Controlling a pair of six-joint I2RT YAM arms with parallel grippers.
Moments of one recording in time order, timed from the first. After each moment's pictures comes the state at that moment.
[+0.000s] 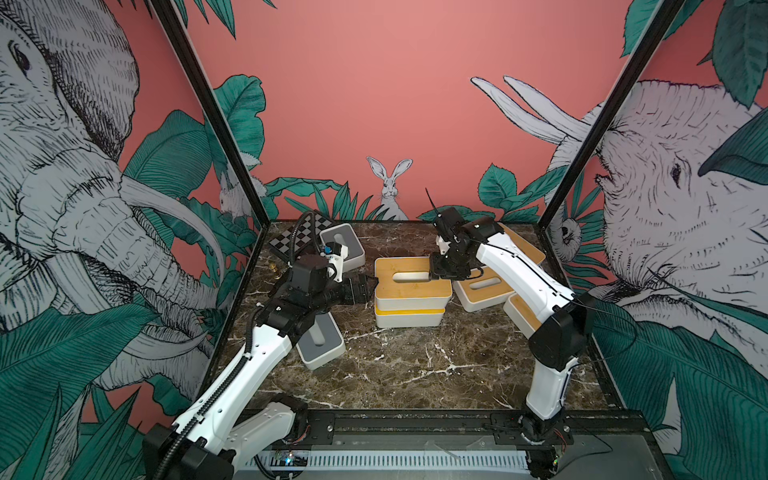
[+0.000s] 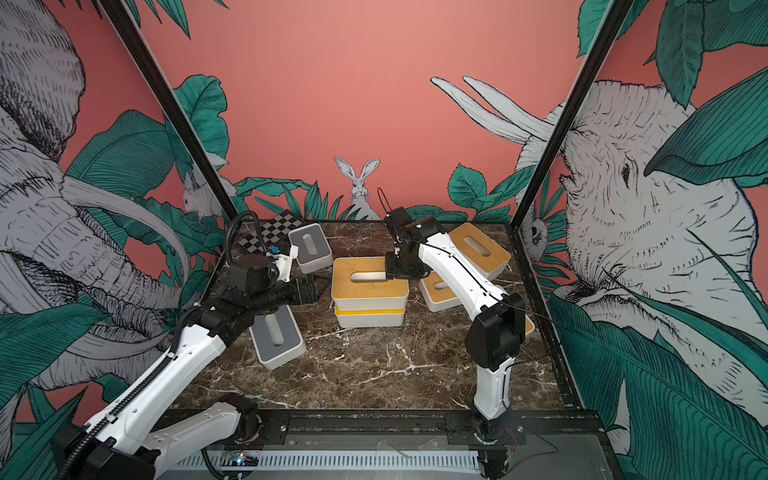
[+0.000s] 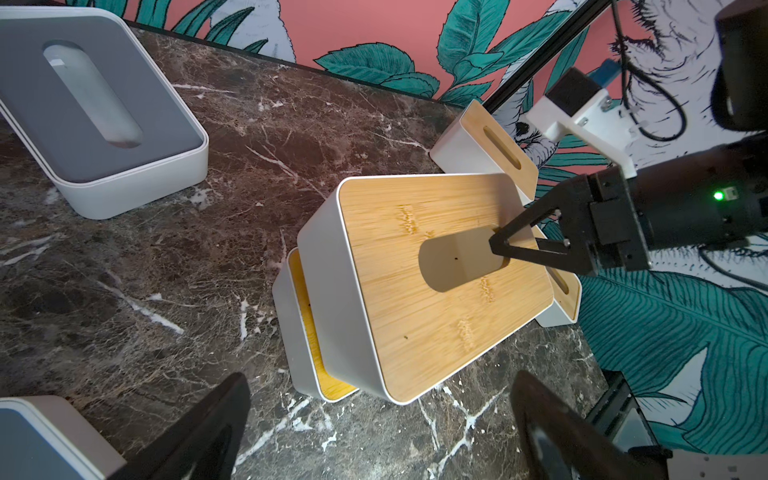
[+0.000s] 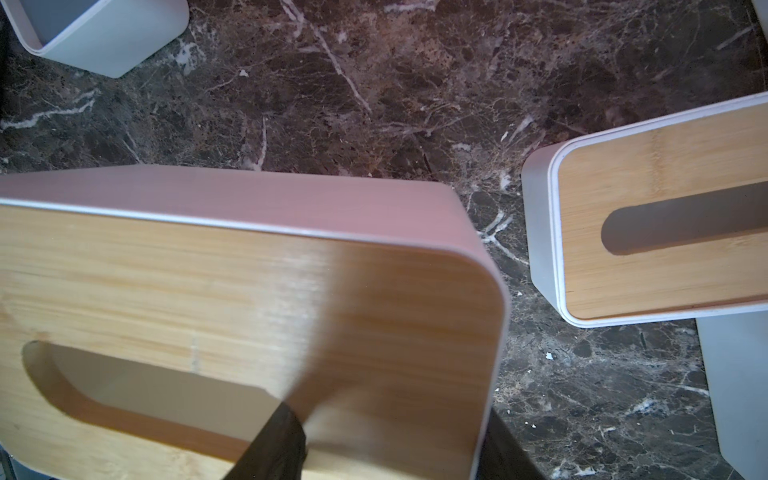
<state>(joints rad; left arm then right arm) -0.43 1.01 0.93 -0.45 0.30 -0.45 0.57 1.87 1.91 -1.29 -0.07 0.48</state>
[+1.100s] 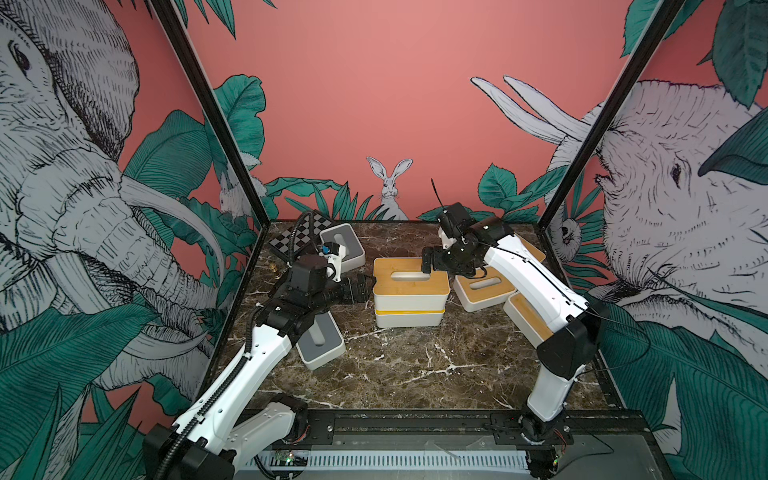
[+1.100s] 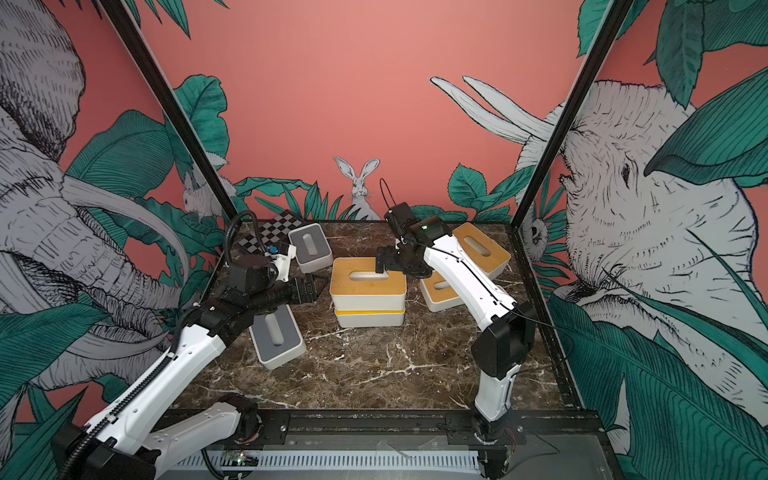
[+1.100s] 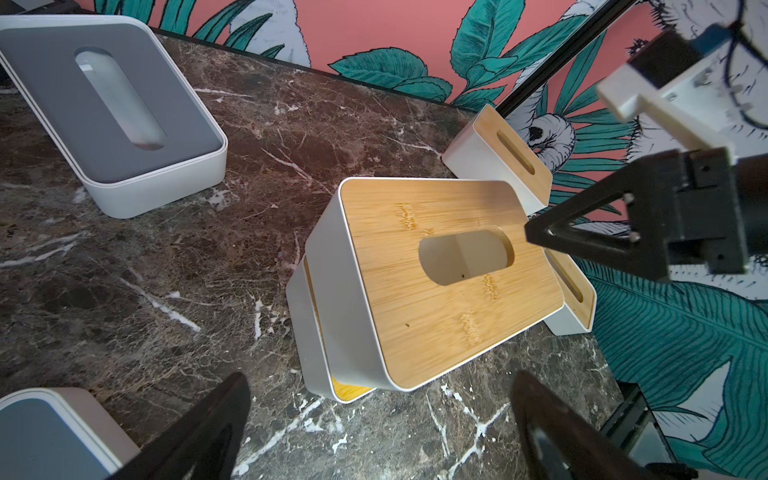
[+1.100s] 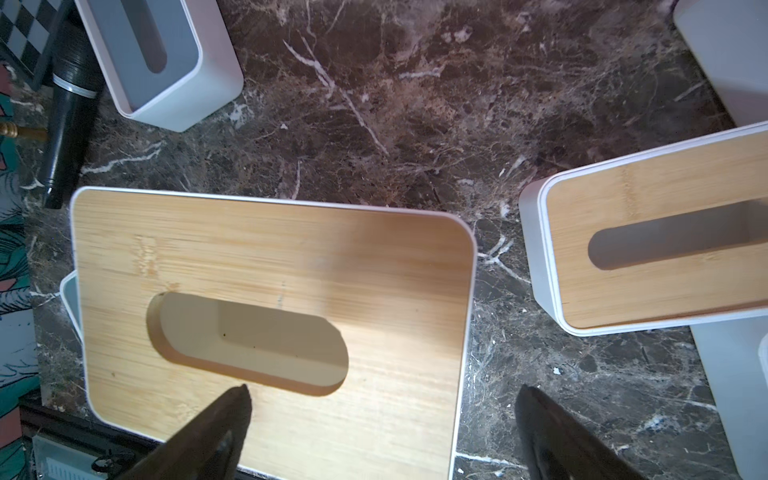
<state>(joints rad) -0.41 1.01 0.93 -0.46 0.27 -0.44 0.58 1.79 1.92 -1.23 -0.02 0.51</state>
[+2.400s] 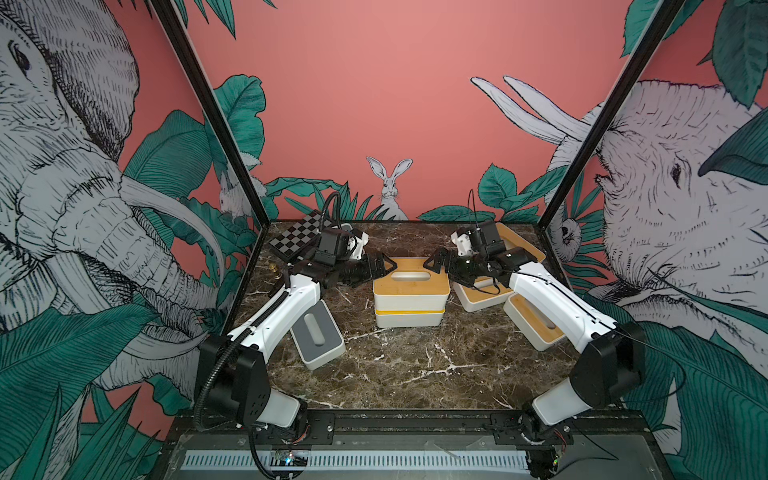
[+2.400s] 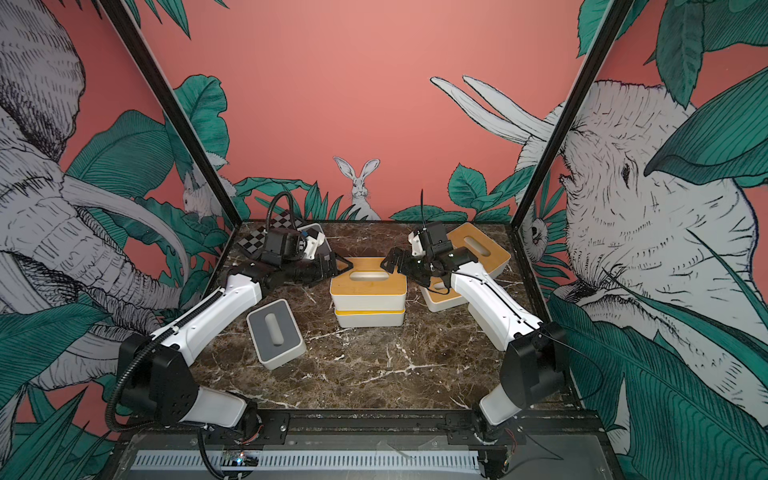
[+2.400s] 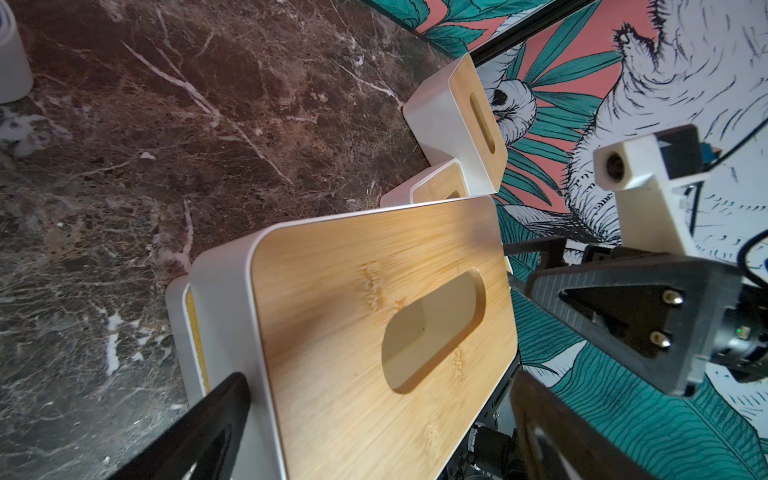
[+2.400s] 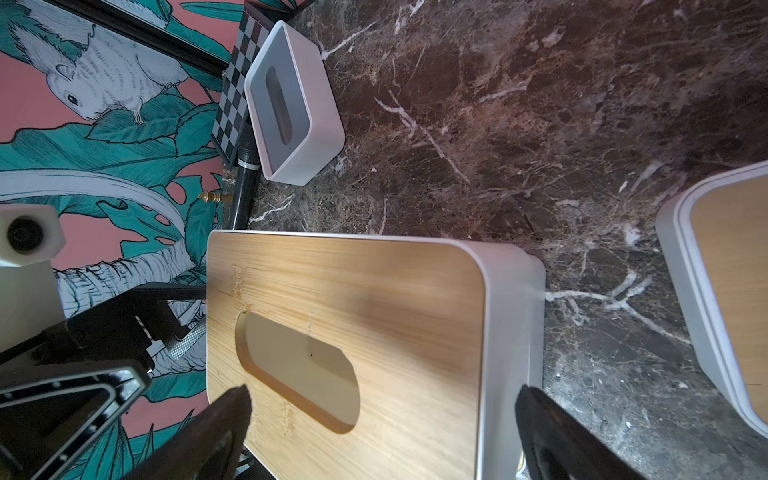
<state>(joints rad) -0.41 1.45 1.18 -0.43 0.57 -0.61 0.44 1.55 1.36 -0.64 -0.39 0.65</state>
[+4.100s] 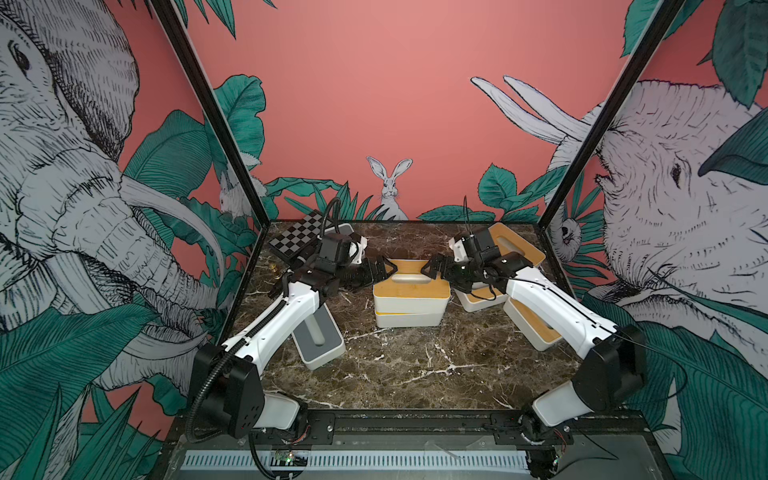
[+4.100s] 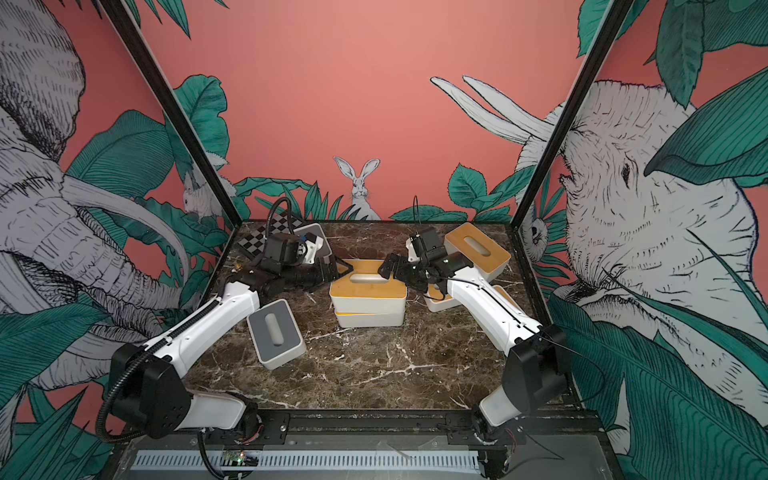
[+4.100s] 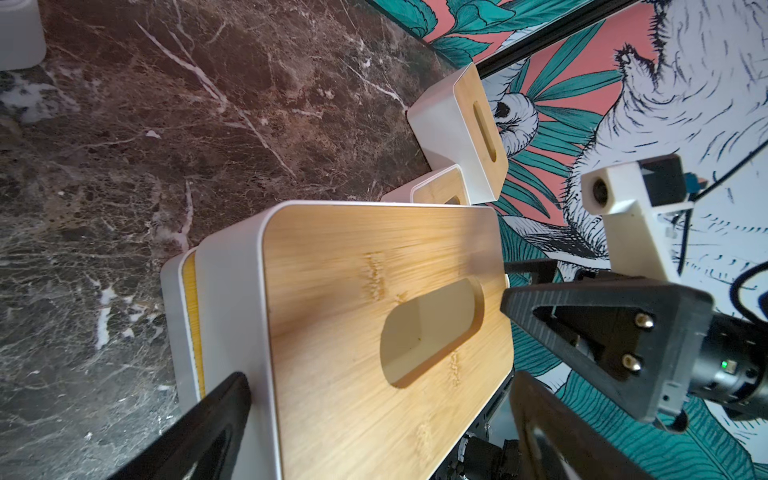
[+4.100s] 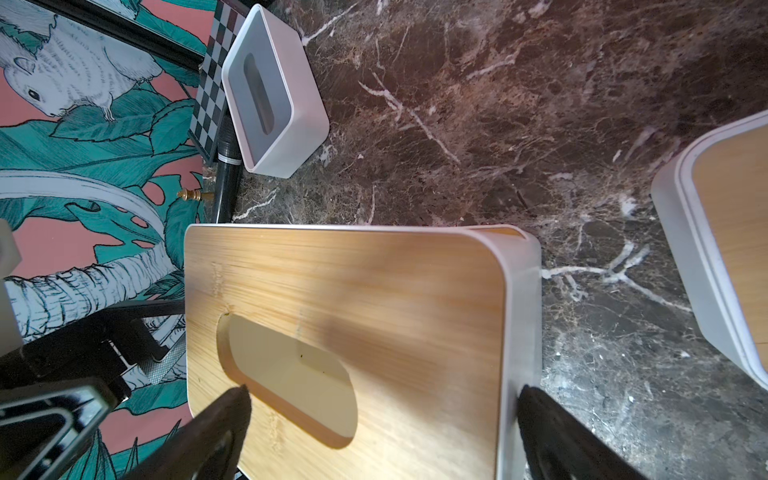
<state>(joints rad) -0.44 1.39 1.12 -0.40 0.51 -0.69 0.50 1.53 1.33 -0.65 -0.31 0.71</state>
